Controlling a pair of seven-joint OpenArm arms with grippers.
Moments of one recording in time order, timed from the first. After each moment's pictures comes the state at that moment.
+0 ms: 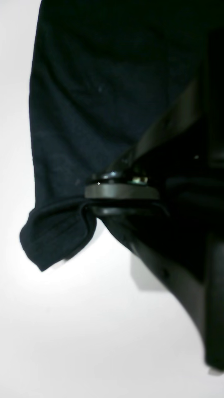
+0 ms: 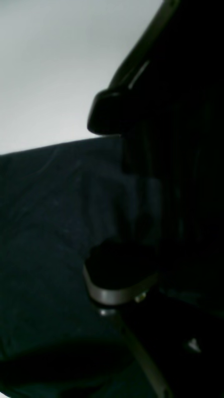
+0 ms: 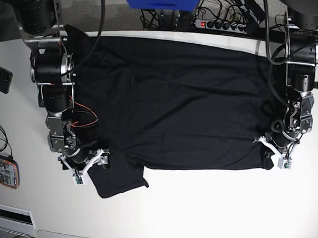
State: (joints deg) left arm -20.8 -28.0 3.9 37.6 -27.1 -26.1 11.4; right arm 35.7 11.8 -4.7 24.4 6.8 26.5 -13.4
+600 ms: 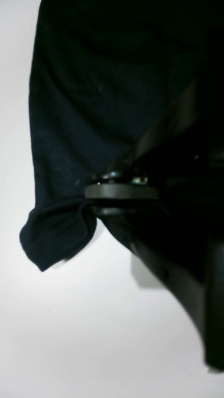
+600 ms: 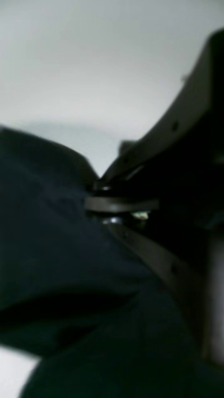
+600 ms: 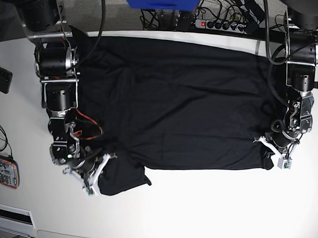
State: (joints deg) left arm -20.4 -28.0 3.8 38.9 -26.3 -26.1 10.7; right arm 33.5 11.1 -4.8 46.0 6.4 28.0 -30.6
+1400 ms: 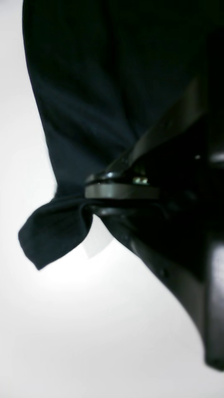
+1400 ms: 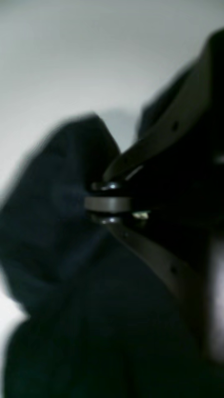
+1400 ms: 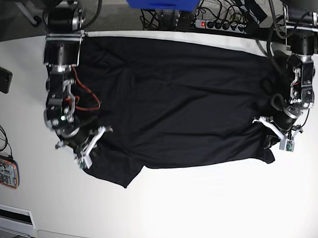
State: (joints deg) left arm 0.3 -27.8 -5.9 67.4 -25.7 -25.9 8.8; right arm 11.6 10.9 4.2 74.5 6.2 28.5 -34.4
